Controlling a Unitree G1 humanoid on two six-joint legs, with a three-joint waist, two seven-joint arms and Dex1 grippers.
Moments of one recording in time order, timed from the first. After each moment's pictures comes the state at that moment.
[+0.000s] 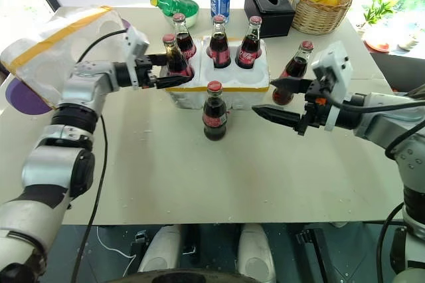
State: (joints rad) left arm -1.06 0.50 0.01 0.81 -0.22 0.21 -1.20; right arm -0.41 -0.94 -0.24 -0.40 0.88 0.90 0.79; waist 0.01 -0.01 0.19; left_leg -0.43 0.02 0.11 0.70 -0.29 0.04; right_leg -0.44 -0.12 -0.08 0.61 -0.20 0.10
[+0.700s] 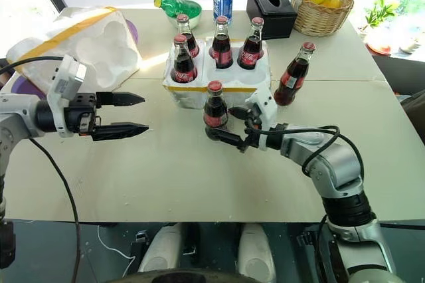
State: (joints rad) left arm -0.47 0.89 0.22 -0.30 -0.71 0.91 -1.15; right arm -0.41 -0.52 0.08 -0.31 0.64 0.78 0.65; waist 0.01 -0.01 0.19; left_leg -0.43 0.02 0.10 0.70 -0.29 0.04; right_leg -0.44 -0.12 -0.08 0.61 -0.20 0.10
